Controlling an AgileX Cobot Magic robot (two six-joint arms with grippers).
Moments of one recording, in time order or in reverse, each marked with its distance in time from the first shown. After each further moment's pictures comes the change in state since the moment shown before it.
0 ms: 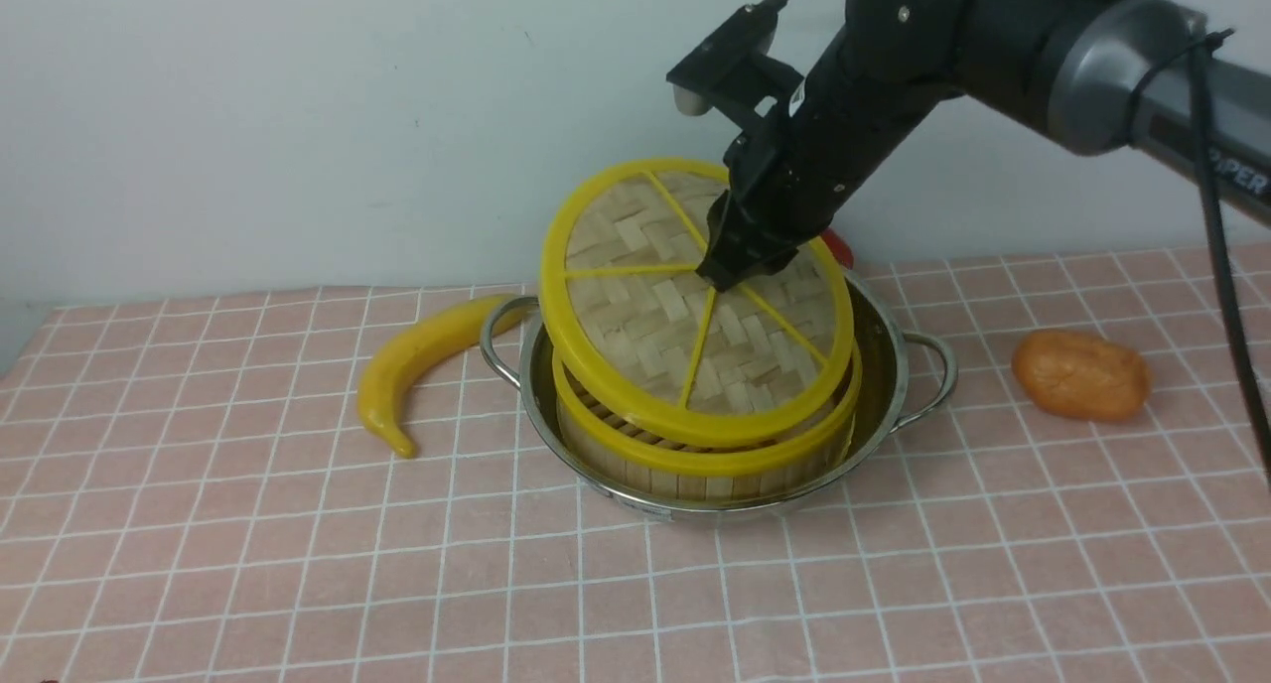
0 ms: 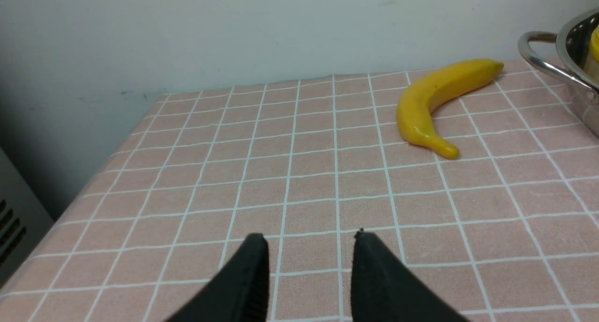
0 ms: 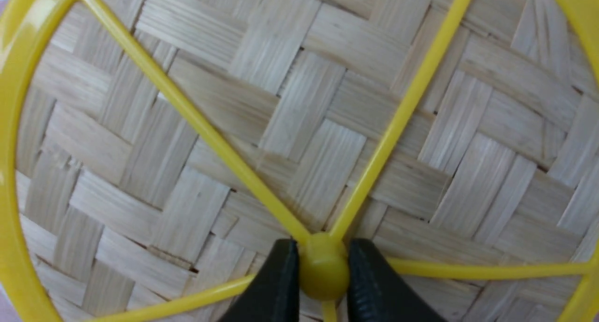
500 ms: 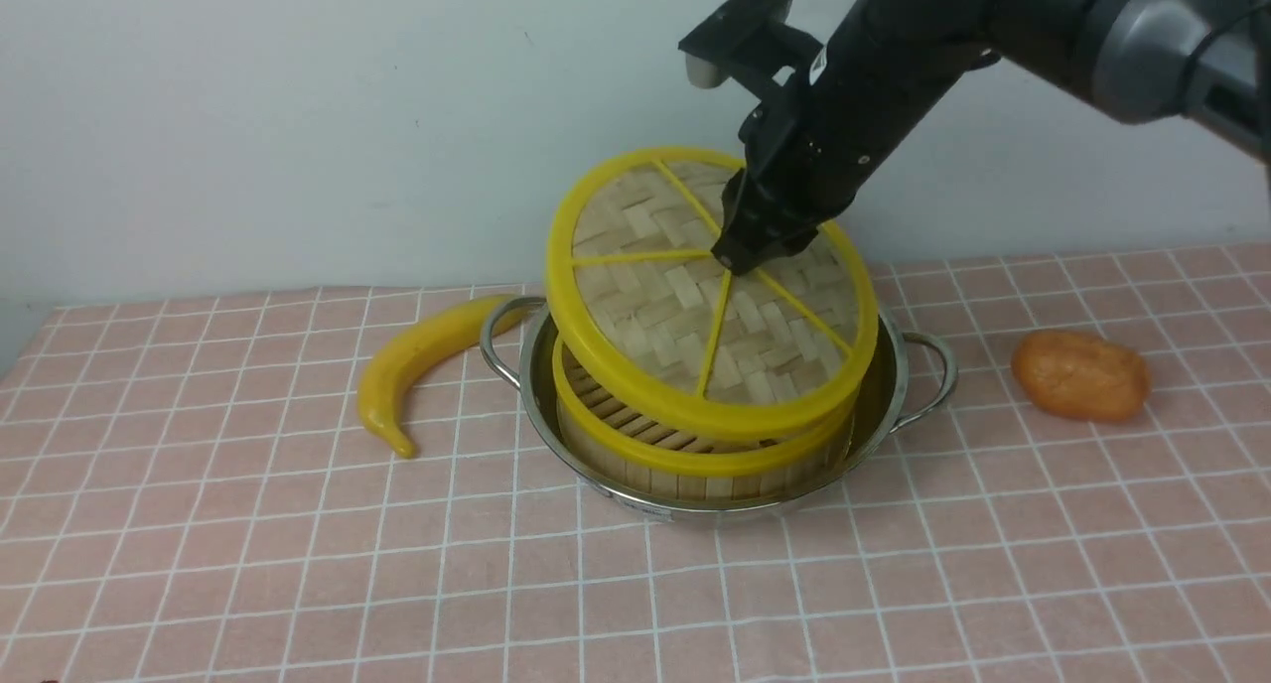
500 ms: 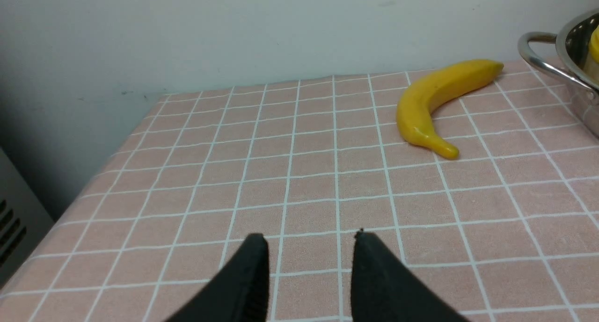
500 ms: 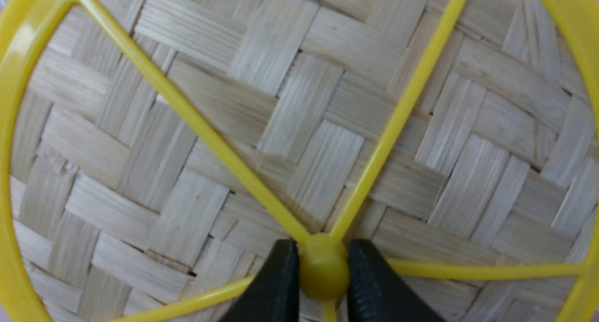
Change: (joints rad) right arm 0.000 -0.072 0.000 -0.021 0.093 0.025; left arm 0.000 0.000 0.000 0.000 0.000 0.000
